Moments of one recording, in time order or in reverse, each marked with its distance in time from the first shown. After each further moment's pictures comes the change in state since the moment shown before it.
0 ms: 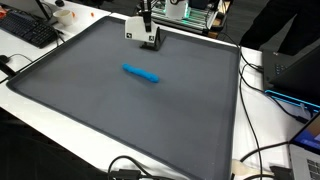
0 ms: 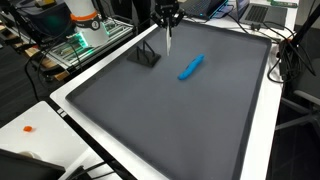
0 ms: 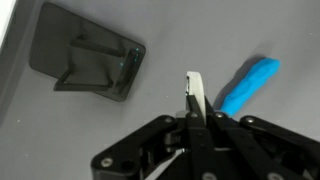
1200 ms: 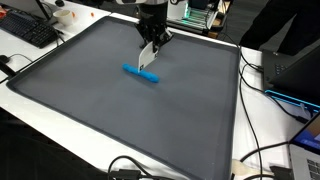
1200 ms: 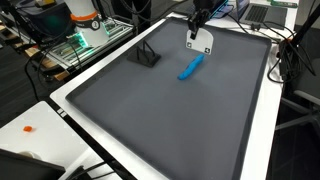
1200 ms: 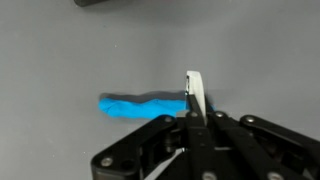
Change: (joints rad) arm 0.109 0.379 0.024 0.497 -0.202 -0.311 -0.641
